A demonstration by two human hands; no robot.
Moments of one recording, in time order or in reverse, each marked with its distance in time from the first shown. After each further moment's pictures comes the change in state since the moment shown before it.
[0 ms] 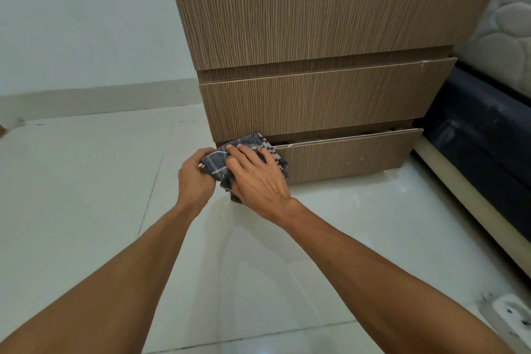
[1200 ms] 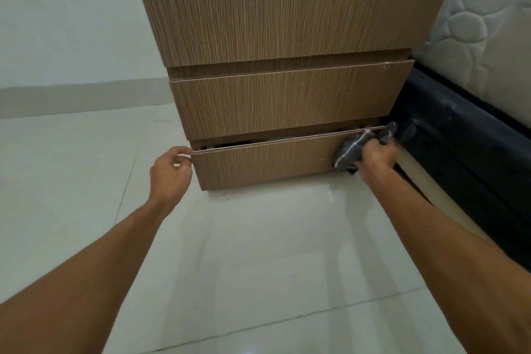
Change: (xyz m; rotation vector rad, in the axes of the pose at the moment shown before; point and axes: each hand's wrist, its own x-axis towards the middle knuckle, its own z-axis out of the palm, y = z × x) left_hand 0.003 0.005 0.004 0.078 0.047 -0.097; right_hand -0.080 0.205 -0.078 0.953 0.647 1.697
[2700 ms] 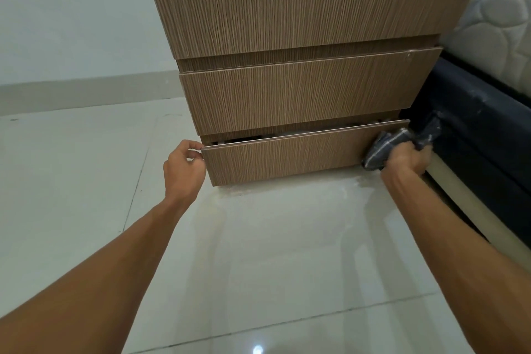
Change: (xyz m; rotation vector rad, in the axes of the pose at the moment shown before) left_hand -0.010 0.013 0.003 0.027 0.043 -0.002; right_hand 0.002 0.010 -0.007 0.197 0.243 0.013
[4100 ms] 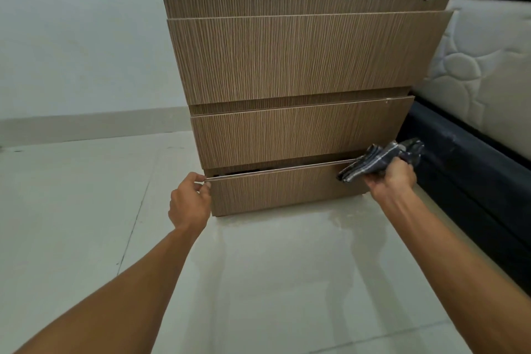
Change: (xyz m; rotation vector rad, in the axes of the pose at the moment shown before) left_hand 0.001 0.002 0.009 0.188 0.116 -0.027; right_hand -0.042 -0.057 -0.006 0.383 -0.301 0.249
